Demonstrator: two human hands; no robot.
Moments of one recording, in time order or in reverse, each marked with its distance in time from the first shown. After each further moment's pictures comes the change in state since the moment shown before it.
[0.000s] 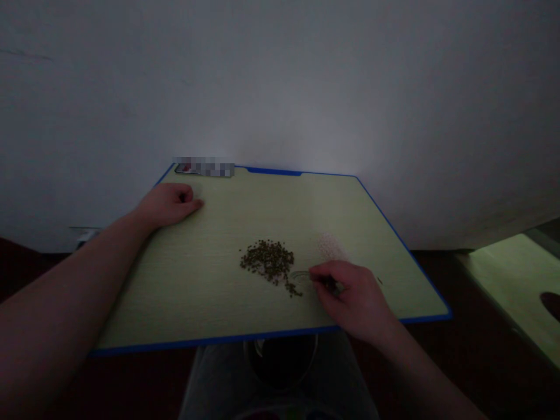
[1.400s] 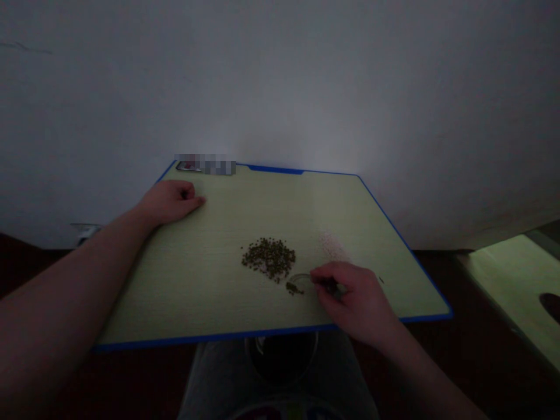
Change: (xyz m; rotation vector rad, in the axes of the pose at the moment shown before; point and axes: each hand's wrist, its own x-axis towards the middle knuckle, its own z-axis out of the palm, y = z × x) left_hand 0.000 0.000 -0.002 0.089 -0.026 -0.014; right_hand -0.001 -0.005 0.000 0.011 0.006 -0.053
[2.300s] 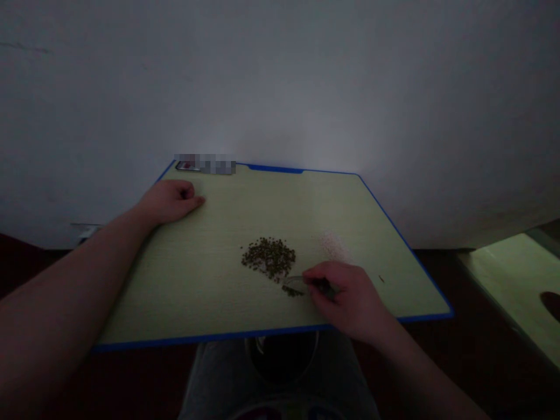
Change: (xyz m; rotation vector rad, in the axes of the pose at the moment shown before) left_hand 0.000 -0.001 0.000 -0.001 -0.015 -0.018; right_hand 0.005 0.000 0.008 0.043 -0.074 -0.011
